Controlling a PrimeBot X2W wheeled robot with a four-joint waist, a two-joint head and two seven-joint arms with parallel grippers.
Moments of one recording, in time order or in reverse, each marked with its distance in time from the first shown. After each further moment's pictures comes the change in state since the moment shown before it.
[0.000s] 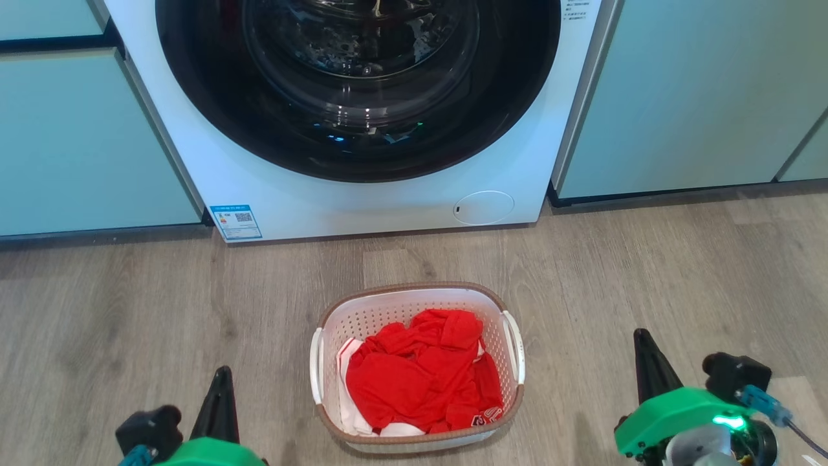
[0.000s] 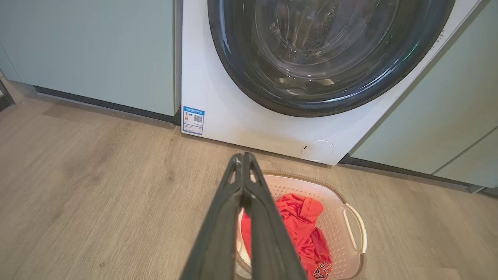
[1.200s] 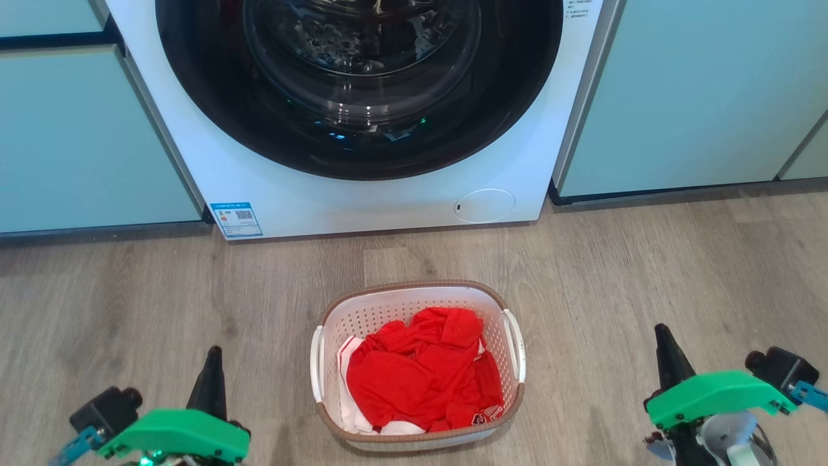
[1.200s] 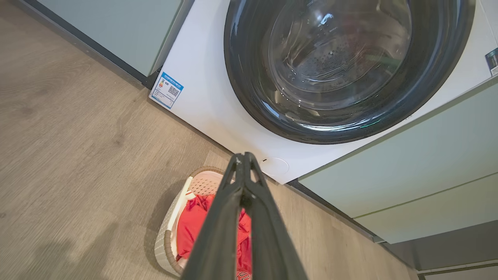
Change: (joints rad) left arm -0.075 0.005 0.040 0.033 -0.442 -0.060 0.088; right arm -0.025 -0.010 -0.058 -0.007 0.415 0.000 0.091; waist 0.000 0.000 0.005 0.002
